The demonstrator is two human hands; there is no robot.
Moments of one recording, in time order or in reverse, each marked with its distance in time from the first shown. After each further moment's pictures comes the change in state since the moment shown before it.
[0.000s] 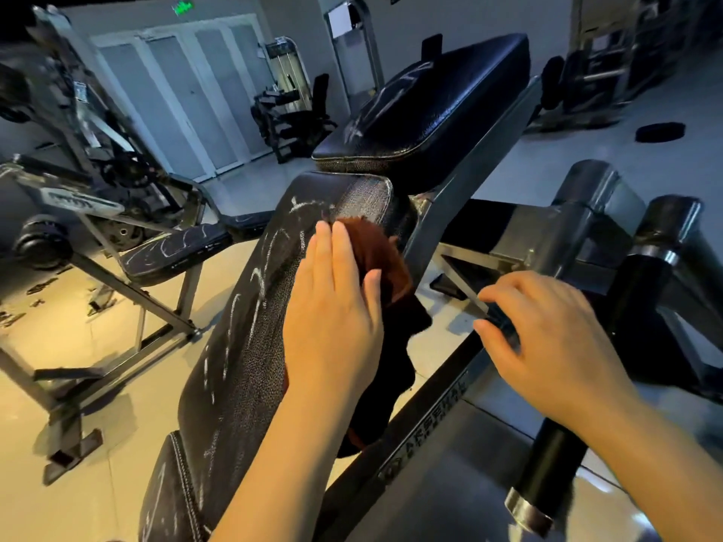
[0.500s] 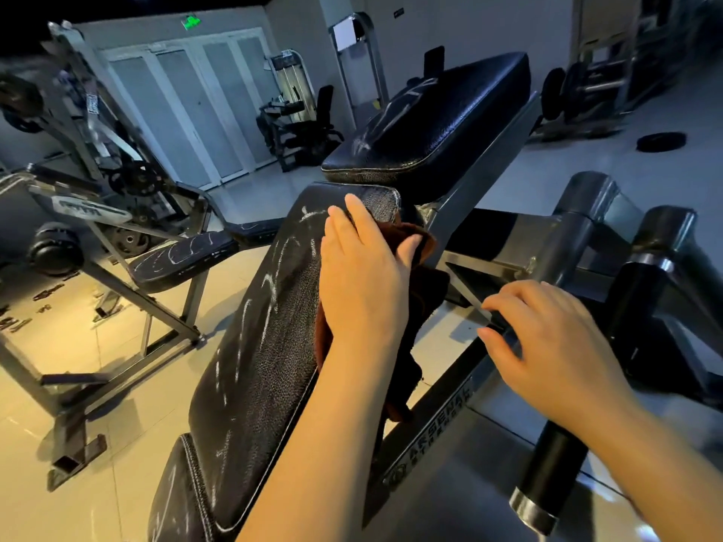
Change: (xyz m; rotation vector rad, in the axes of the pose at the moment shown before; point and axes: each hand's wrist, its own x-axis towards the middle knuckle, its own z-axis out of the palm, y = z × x) left_hand 0.042 0.032 0.003 -0.022 -0.091 -0.181; right_hand -0.001 -0.002 -0.001 -0.036 0.003 -0.014
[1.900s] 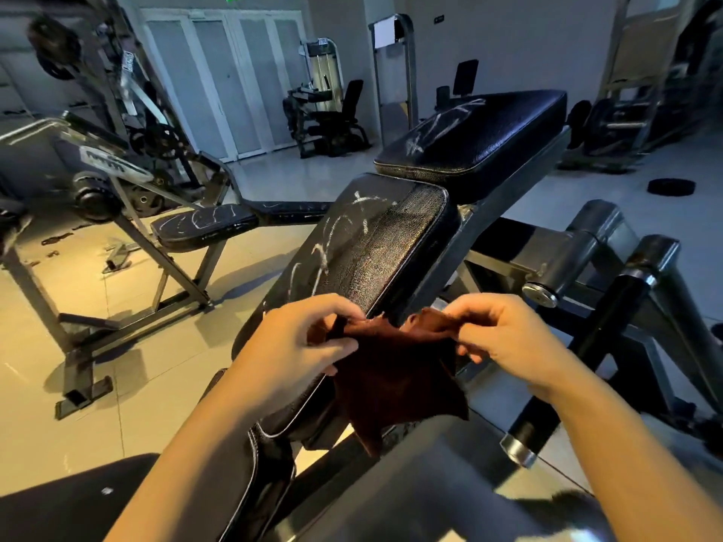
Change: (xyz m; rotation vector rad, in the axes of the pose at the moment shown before) left_hand -0.092 -0.108 -0.124 -0.673 -0.476 -0.013; right_hand 0.016 -0.079 -0.042 1.025 -0.540 0.346
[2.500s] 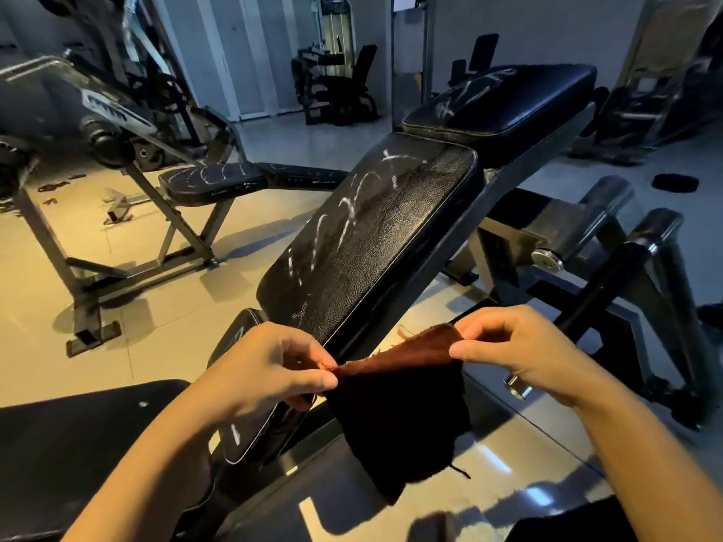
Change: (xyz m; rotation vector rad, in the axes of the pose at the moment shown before) left_hand -0.085 -0.035 -0.019 -0.201 -0.203 -0.261; right_hand -0.059 0.000 0.021 -0.268 -0.174 0.039
